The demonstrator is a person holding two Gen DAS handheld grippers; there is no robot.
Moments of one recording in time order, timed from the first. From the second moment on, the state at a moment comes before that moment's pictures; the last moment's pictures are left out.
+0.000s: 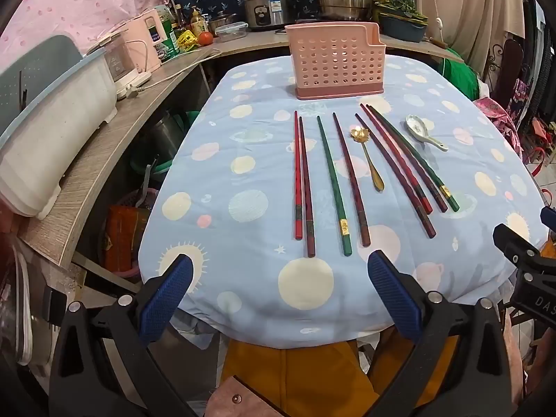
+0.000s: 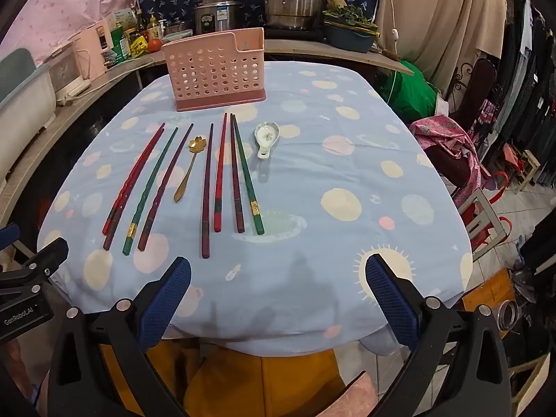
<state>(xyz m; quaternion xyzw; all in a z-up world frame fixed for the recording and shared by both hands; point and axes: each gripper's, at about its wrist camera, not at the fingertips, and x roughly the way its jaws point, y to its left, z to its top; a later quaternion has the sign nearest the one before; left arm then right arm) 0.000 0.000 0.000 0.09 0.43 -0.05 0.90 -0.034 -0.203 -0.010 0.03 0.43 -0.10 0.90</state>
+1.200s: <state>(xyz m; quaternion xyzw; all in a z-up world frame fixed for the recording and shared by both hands) 0.000 0.004 -0.002 0.09 0.43 -0.05 0.90 -0.035 -0.203 -0.009 0.03 0.43 -0.11 0.90</state>
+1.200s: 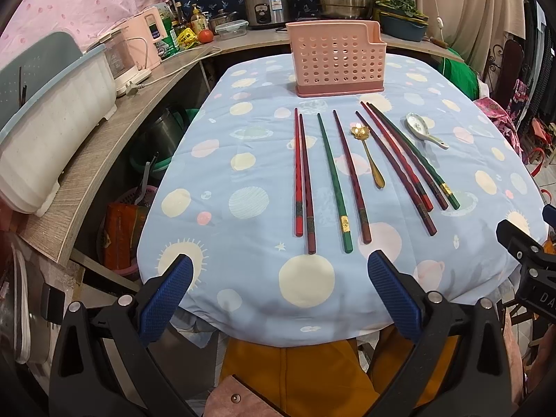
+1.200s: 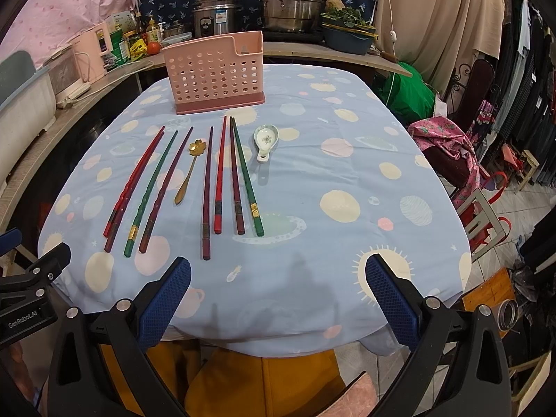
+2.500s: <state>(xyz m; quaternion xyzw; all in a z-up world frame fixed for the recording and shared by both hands) 0.000 0.006 -0.006 0.09 0.43 -0.04 0.90 -0.035 -0.201 -0.008 0.03 0.43 -0.11 0.90</state>
